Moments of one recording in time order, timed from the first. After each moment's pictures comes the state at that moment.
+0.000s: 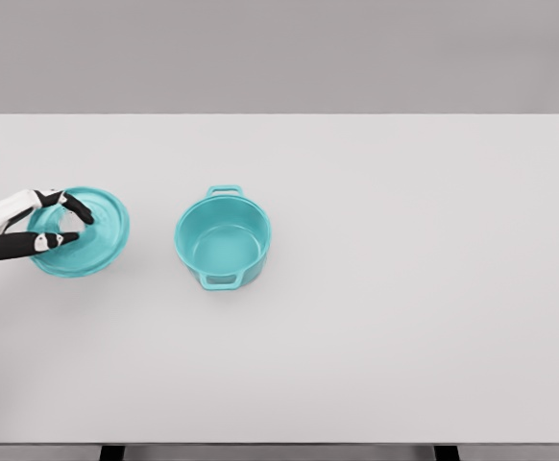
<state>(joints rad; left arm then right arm) -0.19 0.85 -0.24 -1.33 0.30 -0.57 -0.61 0.00 0.00 0.12 0.11 0.07 -0.28 0.38</state>
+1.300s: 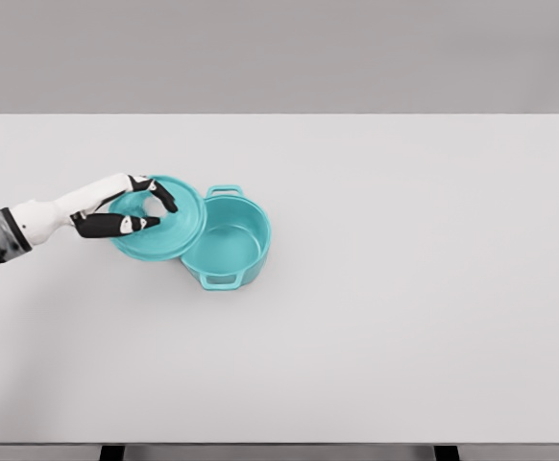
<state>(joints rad) -0.40 0.70 -0.43 -1.37 0.21 -0.45 -0.61 0.00 0.00 0.12 0.11 0.07 -0.28 0.38</state>
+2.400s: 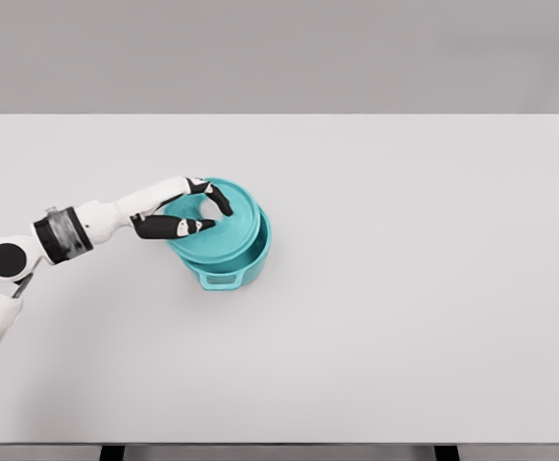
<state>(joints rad) -0.44 0.53 -0.46 -1.36 0.14 -0.43 -0.61 0.00 0.00 0.12 0.11 0.07 -0.28 0.38</state>
